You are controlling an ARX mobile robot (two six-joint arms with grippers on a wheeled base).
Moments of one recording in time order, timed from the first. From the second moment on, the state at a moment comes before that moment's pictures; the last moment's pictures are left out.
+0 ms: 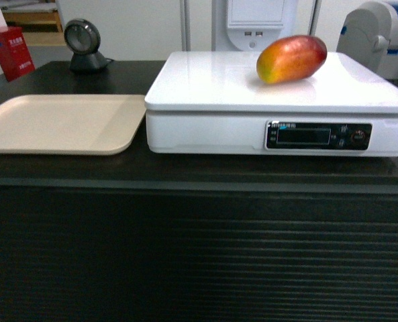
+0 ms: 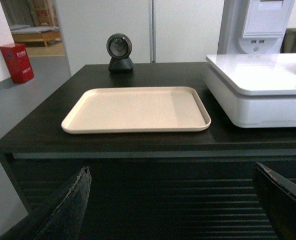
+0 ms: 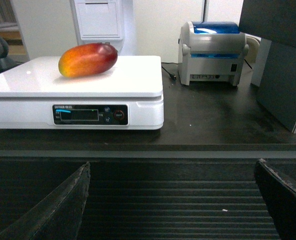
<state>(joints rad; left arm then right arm) 0.00 0.01 0.01 0.00 0.00 0.00 0.00 0.01 0.01 0.00 0.00 0.00</state>
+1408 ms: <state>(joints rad) 0.00 0.01 0.01 -0.01 0.00 0.00 0.00 0.01 0.01 -0.01 0.00 0.00</state>
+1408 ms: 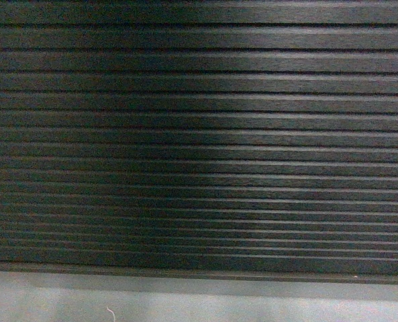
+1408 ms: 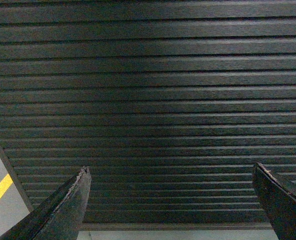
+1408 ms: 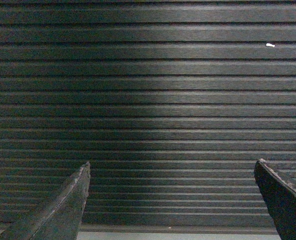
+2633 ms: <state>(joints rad) 0.00 0.01 0.01 0.00 0.00 0.00 0.00 0.01 0.01 0.00 0.00 0.00</state>
